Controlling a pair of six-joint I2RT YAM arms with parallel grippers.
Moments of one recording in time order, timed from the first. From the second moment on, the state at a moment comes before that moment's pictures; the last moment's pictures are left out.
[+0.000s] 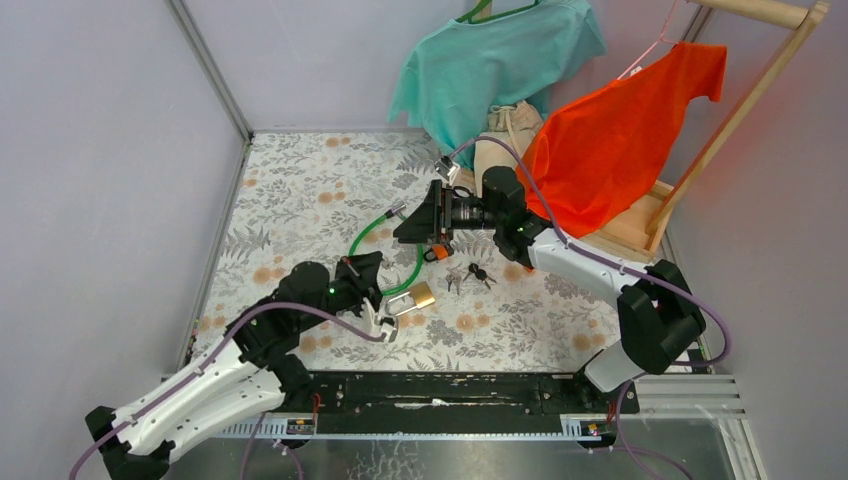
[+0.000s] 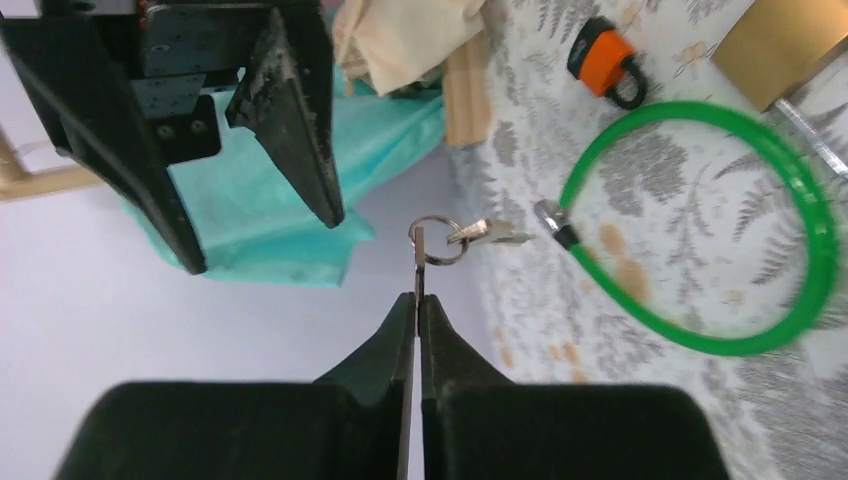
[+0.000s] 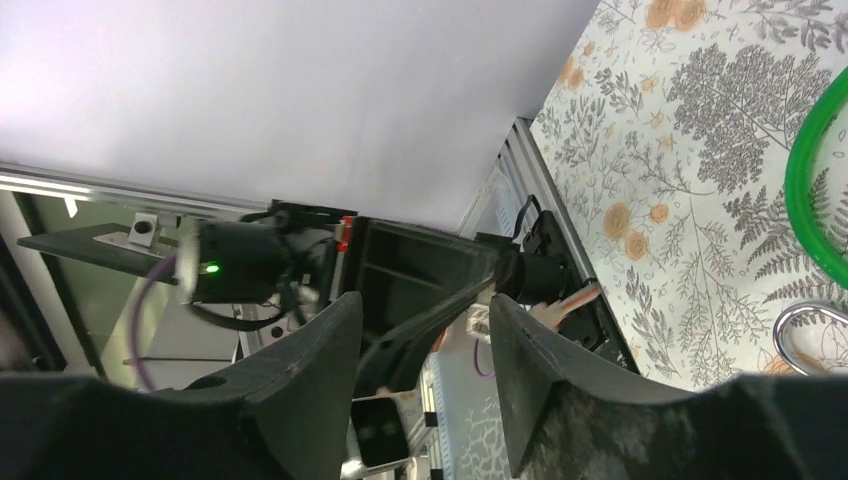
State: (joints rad) left arm -0.84 0.66 0.72 -0.49 0.06 1.47; right arm 0.67 1.54 1.07 0.36 -0.83 1.13
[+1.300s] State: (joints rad) left arm -0.84 0.63 0.38 0.41 0.01 1.95; right arm 0.71 1.54 0.92 0.84 -0.81 1.36
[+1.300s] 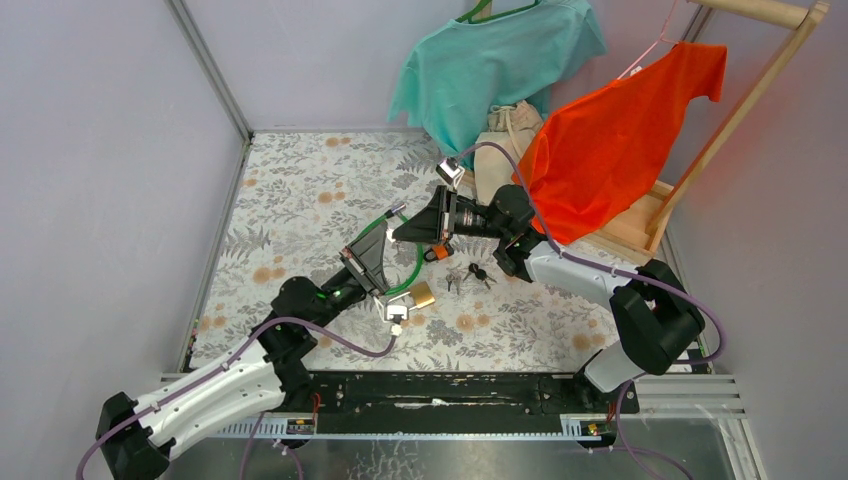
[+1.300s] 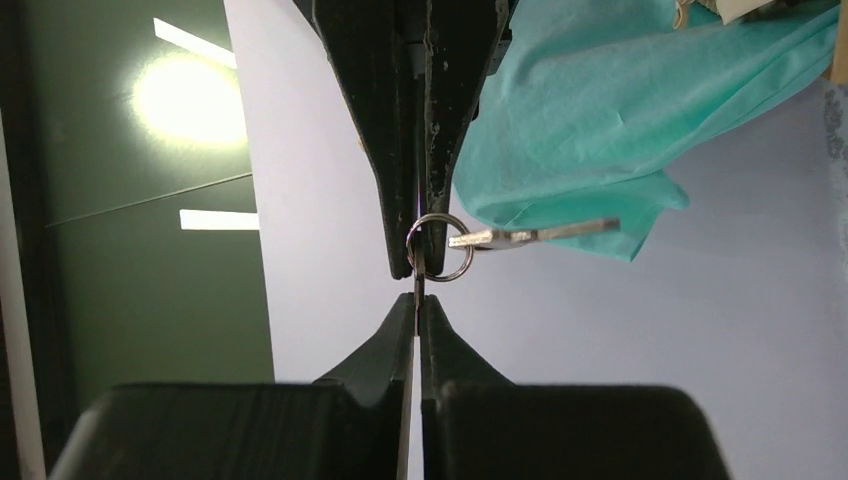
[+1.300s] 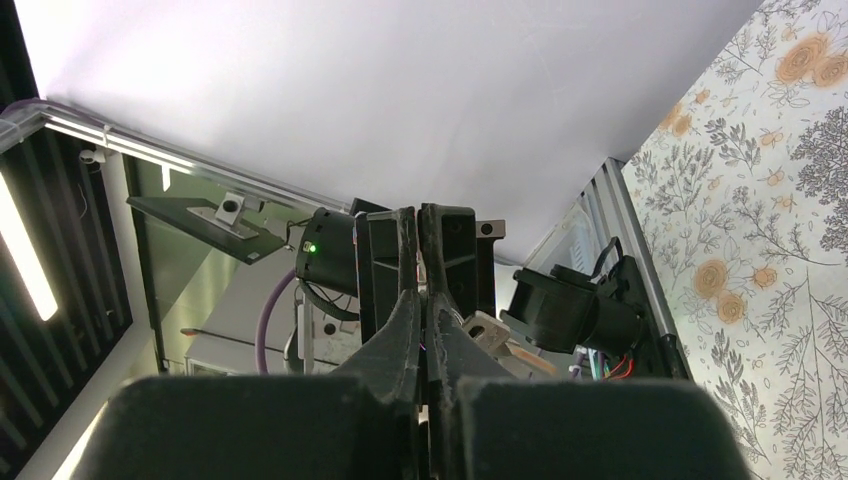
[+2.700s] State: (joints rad) left arm -0.45 1.32 1.43 -1.11 1.09 0.30; right arm 0.72 1.31 1.21 -0.46 -0.93 0.18
